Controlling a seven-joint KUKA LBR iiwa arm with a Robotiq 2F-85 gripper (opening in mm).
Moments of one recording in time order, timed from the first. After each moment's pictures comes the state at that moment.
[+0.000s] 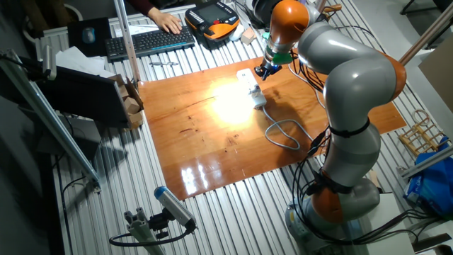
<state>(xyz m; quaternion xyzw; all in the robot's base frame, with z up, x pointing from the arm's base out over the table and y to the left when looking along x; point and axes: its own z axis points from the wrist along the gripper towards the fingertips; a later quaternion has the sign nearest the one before) 0.625 -0.008 0.174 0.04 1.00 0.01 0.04</state>
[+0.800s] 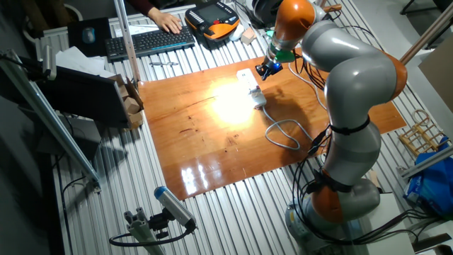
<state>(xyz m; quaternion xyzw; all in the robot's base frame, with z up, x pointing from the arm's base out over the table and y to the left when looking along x) 0.625 -0.008 0.174 0.05 1.00 0.03 0.02</state>
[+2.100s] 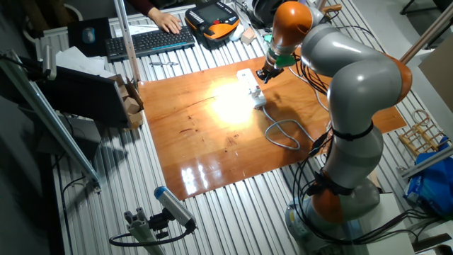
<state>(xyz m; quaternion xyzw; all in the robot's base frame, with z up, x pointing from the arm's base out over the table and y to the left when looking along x) 0.595 0.001 0.182 0.01 1.00 0.02 0.03</state>
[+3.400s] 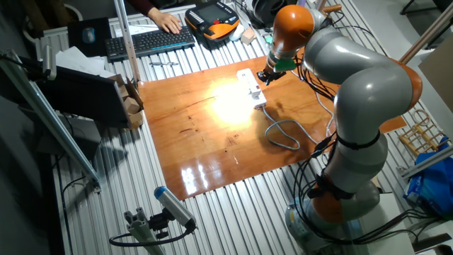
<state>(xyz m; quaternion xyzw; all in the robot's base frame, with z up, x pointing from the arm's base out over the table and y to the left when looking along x) 0.577 0.003 0.206 0.06 1.00 -0.01 0.04</state>
